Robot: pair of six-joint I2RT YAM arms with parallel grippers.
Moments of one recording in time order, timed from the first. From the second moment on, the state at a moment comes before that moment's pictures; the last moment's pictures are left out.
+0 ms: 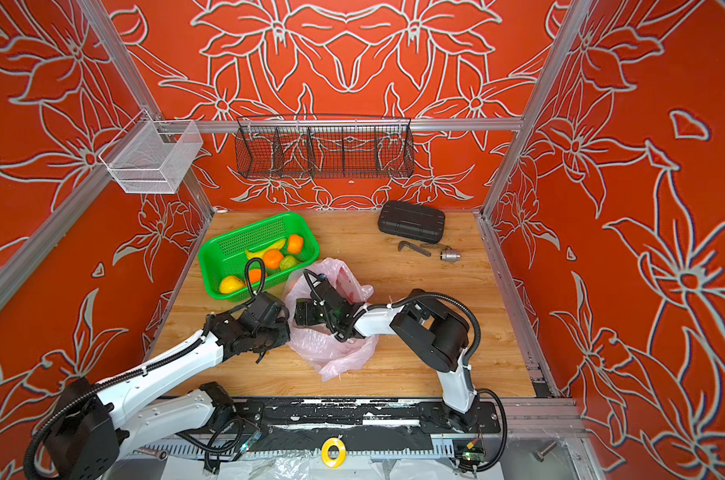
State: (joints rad) left arm -0.58 1.06 0.62 -0.66 -0.06 -0.91; right arm 0.96 1.96 1.05 0.30 -0.04 0.73
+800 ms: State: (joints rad) left arm -0.58 1.03 0.64 -0.68 -0.06 -0.88; right arm 0.96 1.76 0.95 0.23 0.01 0.62
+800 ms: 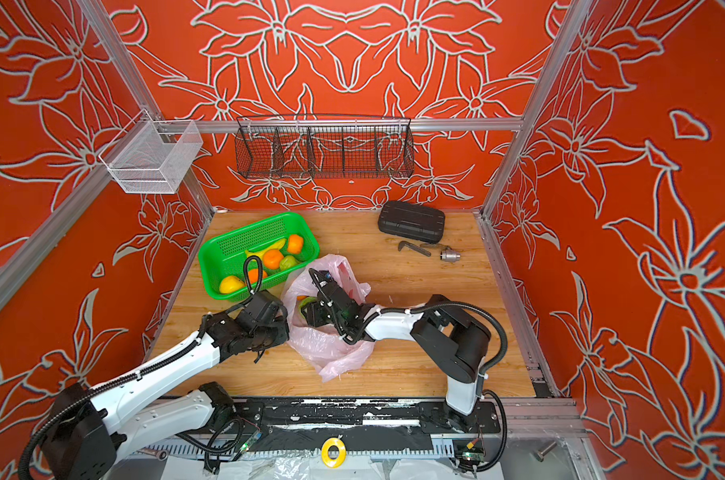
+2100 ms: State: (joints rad) left arm -0.58 1.03 0.85 -0.66 -0.10 -0.72; right arm 0.94 1.07 0.83 -0.01 0.08 0.54
